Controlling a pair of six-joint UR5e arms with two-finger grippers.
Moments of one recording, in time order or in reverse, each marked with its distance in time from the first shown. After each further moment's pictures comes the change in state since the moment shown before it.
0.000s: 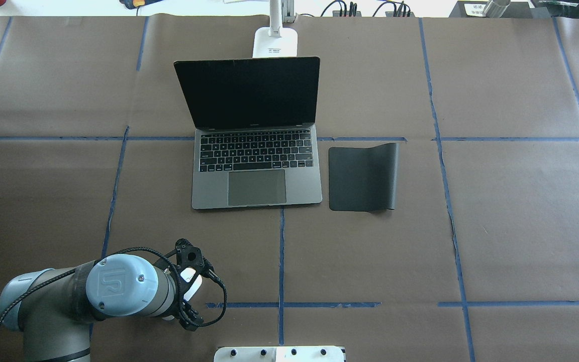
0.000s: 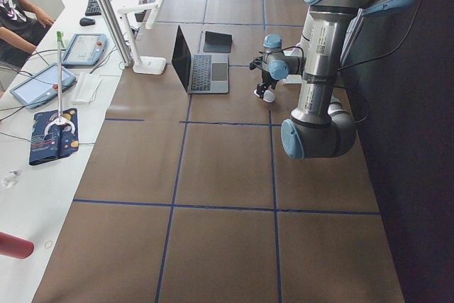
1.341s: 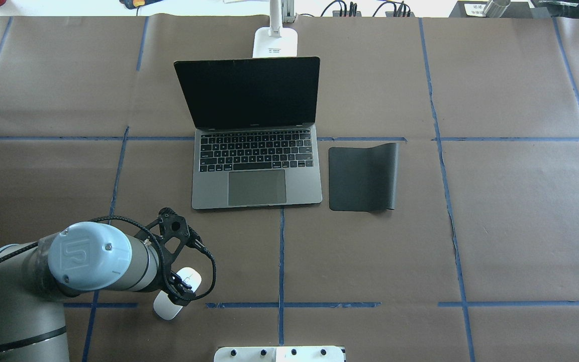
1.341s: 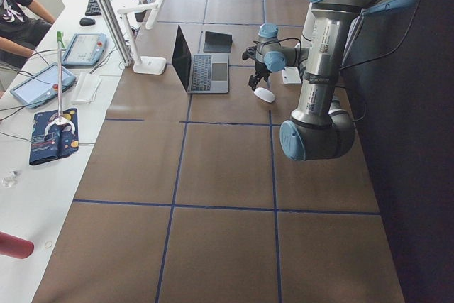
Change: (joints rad) left arm -0.066 0.011 -0.135 0.095 0.003 0.013; right arm 0.001 0.002 0.014 0.000 0.002 0.001
